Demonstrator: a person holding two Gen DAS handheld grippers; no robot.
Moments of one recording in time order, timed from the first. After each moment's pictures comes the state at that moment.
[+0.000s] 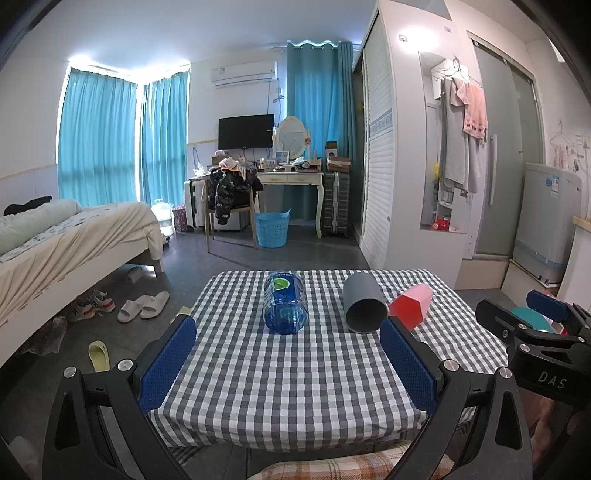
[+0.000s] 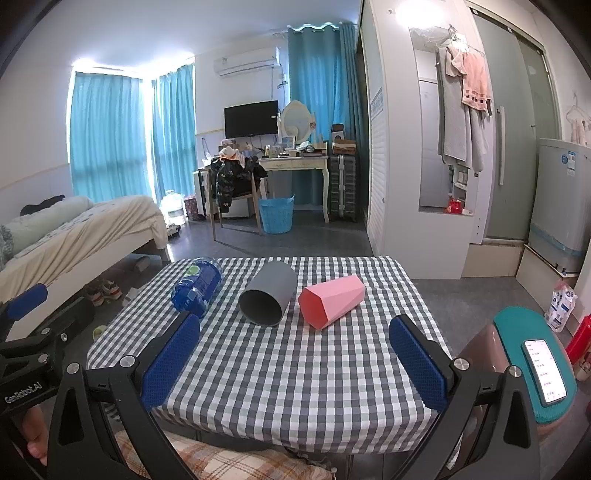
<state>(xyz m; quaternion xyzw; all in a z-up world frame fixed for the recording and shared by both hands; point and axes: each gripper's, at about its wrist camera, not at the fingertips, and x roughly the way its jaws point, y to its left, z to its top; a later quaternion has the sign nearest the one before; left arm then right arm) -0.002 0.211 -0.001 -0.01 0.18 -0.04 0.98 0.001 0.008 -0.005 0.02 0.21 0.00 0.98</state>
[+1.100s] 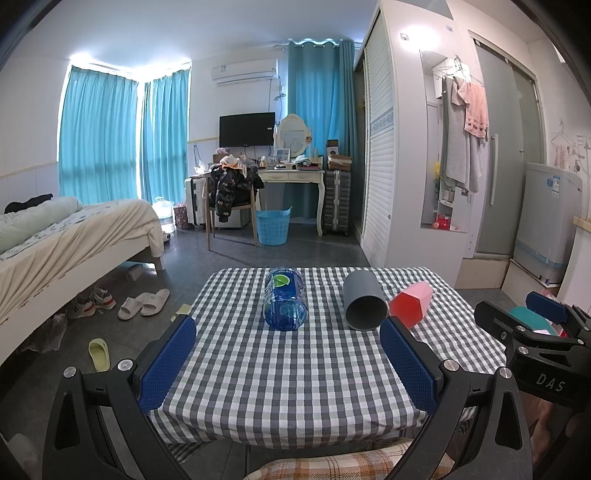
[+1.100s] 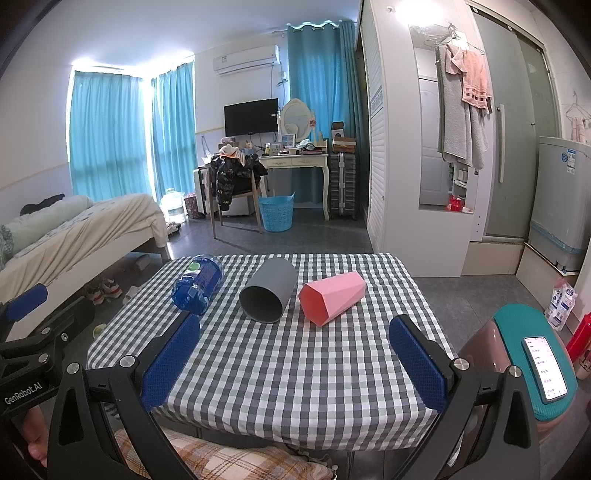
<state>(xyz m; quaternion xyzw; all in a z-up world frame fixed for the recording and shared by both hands) -0.002 0.211 -0.003 -0.01 0.19 -0.04 0.98 0.002 0.010 -0.009 0.02 0.21 0.00 0.98</state>
